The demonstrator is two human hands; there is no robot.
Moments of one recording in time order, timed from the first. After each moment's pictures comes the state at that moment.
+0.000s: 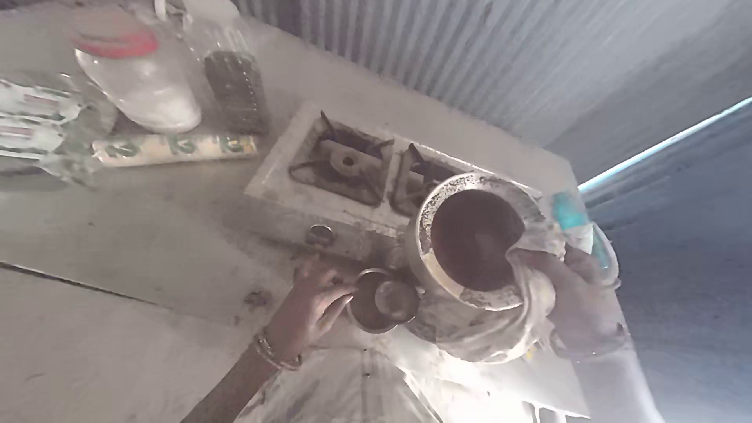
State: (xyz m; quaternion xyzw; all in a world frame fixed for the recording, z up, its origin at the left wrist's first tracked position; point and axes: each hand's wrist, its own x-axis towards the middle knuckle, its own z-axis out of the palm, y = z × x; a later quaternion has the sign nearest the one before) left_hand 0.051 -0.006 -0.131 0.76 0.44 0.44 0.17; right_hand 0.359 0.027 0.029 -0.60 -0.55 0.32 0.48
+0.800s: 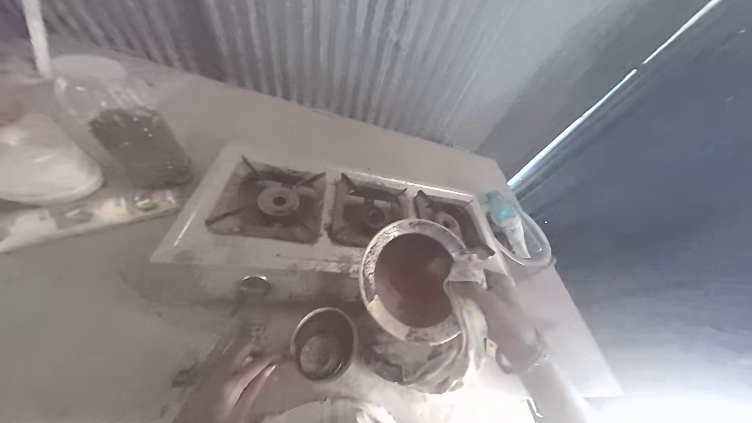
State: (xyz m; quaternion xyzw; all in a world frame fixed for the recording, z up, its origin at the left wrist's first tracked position) left_hand 0.029 -0.019 -0.149 0.79 0.46 0.35 0.19; right_hand 0.397 0.017 0.012 -0.60 -0.51 0.37 0.49
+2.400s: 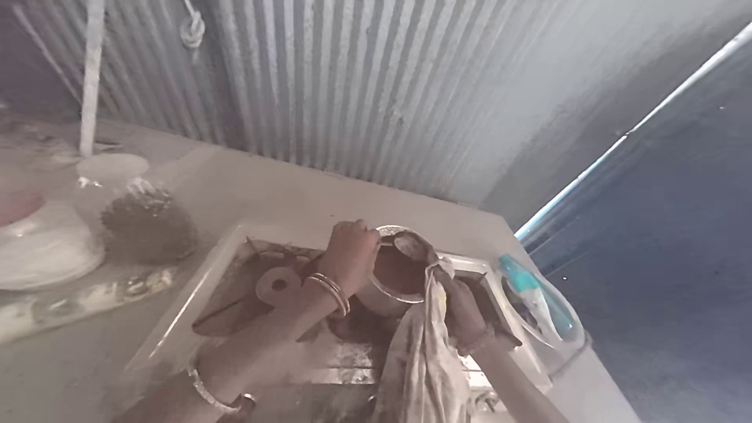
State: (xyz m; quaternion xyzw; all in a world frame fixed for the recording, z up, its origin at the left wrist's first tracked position) left_hand 0.171 0.258 0.054 0.83 0.49 0.22 0.16; right_hand 0.388 0.203 -0.001 -0.59 -0.38 0.43 0.57
